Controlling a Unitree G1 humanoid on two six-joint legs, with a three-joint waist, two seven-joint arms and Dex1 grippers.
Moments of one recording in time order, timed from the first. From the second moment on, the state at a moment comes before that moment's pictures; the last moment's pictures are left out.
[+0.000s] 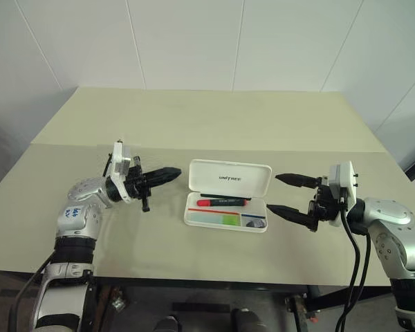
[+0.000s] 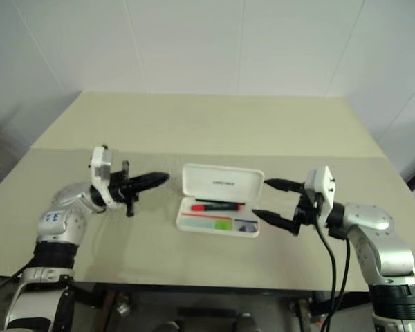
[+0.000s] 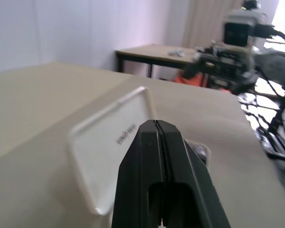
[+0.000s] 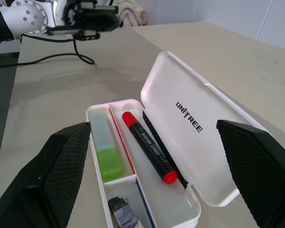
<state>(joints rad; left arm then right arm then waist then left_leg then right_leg) -0.71 0.45 0.18 0.42 -0.50 0.15 -1.13 -0.34 -0.69 -0.17 -0.11 0.57 0.29 1.13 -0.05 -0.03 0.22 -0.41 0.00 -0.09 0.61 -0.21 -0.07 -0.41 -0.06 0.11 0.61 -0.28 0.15</state>
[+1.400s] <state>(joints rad) -0.89 0.39 -0.02 0.79 -0.24 -0.22 -1.45 -0.16 -0.78 -0.29 -0.25 0.67 0.41 1.08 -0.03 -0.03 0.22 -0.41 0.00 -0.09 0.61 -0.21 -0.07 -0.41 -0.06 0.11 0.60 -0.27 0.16</state>
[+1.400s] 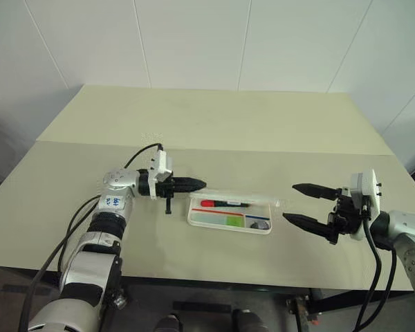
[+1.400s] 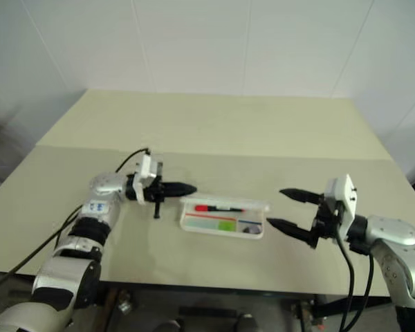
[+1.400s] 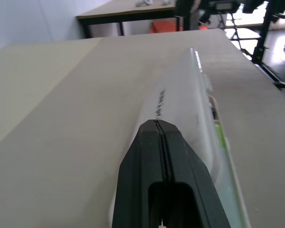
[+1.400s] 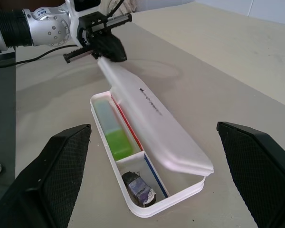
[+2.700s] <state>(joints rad) -0.71 0.47 -0.23 0.28 -0.10 0.24 -1.23 -0.08 -0.71 -0.29 -0.38 0.68 0.41 0.95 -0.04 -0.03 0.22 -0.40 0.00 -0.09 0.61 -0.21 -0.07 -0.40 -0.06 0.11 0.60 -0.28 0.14</state>
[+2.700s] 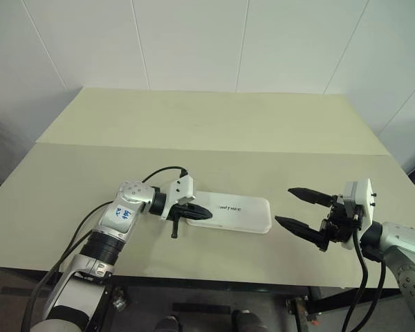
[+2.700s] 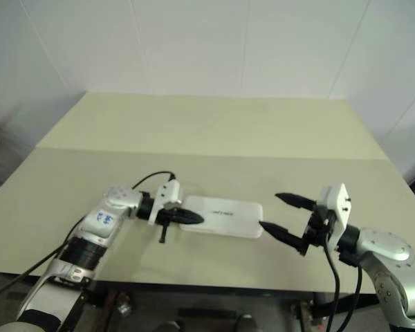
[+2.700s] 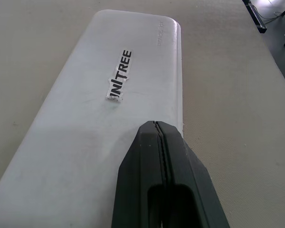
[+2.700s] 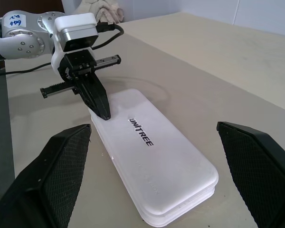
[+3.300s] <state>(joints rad) -0.65 0.46 0.00 0.27 -0.34 0.33 -1.18 -0.15 -0.71 -0.26 -0.30 0.68 0.39 1.01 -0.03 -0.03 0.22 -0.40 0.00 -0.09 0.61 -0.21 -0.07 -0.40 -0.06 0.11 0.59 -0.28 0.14</state>
